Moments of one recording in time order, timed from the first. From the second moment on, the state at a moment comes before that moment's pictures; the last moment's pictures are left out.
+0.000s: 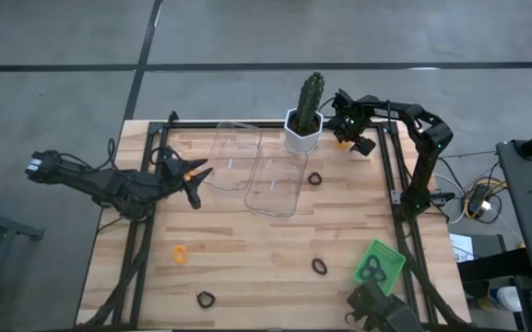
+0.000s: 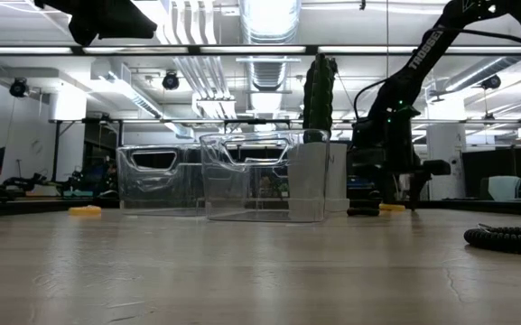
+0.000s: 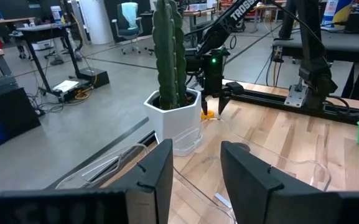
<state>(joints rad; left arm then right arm) -0.27 0.68 0.64 -0.14 -0.86 -0.14 -1.02 1.89 1.17 -0.82 0.02 1.35</state>
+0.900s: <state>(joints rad) -0.27 0.68 0.64 -0.14 -0.86 -0.16 -1.02 1.87 1.14 -0.83 0.03 1.38</state>
